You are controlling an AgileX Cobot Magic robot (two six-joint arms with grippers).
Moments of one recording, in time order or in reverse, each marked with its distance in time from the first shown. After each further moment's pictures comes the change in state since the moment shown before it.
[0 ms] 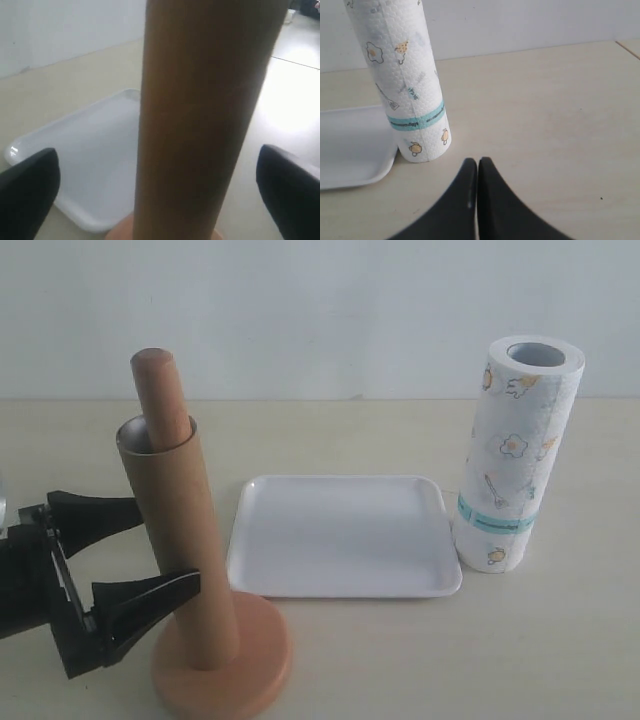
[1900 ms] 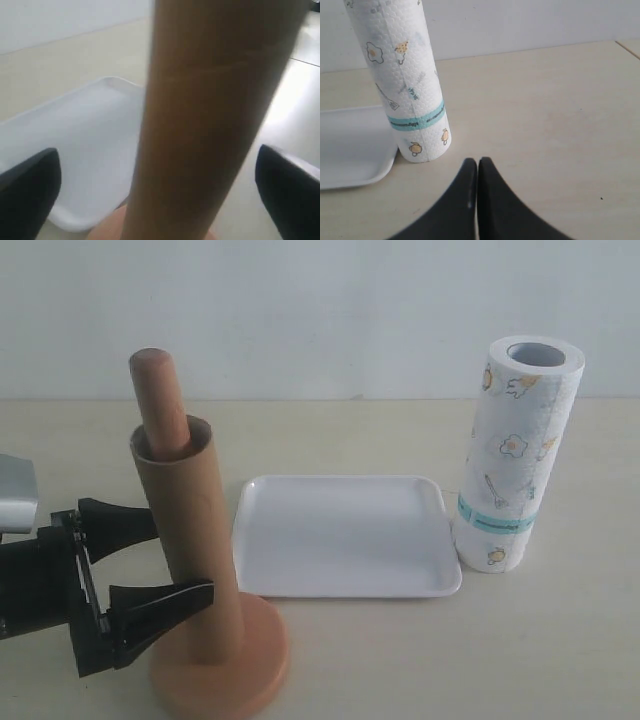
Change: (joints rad) left arm -0.004 0.105 -0.073 0.089 -0.012 -0.034; right arm 0.000 0.000 0.000 0.000 0.000 0.000
